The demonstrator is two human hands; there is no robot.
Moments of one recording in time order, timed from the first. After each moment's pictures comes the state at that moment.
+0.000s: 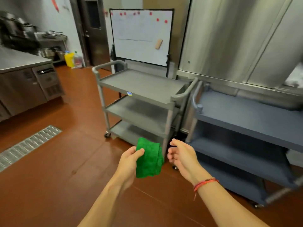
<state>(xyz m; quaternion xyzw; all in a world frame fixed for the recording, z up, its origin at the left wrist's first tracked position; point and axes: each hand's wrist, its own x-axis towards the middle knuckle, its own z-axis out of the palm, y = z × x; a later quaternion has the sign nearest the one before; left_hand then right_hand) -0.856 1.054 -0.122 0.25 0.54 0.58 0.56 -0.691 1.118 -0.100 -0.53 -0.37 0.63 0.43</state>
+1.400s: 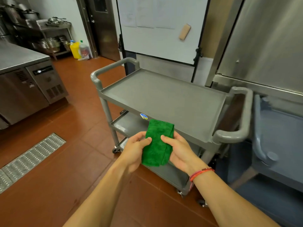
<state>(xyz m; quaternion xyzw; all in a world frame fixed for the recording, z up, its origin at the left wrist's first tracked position) -1.072 1.490 -0.122 0.27 0.53 0.56 0.58 -0.923 1.551 -0.132 -0.37 -0.36 0.78 0.36</state>
